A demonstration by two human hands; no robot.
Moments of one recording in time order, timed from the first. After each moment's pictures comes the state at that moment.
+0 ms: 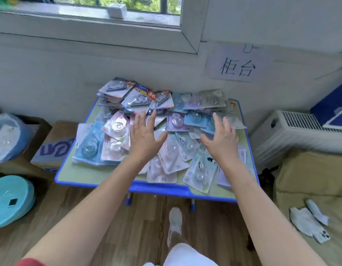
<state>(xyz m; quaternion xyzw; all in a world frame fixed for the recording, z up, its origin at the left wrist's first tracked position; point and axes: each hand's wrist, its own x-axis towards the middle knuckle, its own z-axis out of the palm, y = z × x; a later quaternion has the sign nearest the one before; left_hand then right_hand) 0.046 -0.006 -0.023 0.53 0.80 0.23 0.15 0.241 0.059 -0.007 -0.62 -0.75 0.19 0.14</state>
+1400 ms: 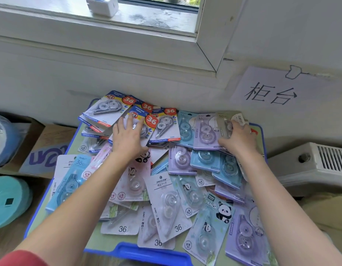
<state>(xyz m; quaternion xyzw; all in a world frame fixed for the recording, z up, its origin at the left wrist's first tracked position) -0.062 0.148 -0.066 0.54 0.84 -0.07 0.07 0.205 0.276 -0.040 -0.67 -0.71 0.21 -0.04</state>
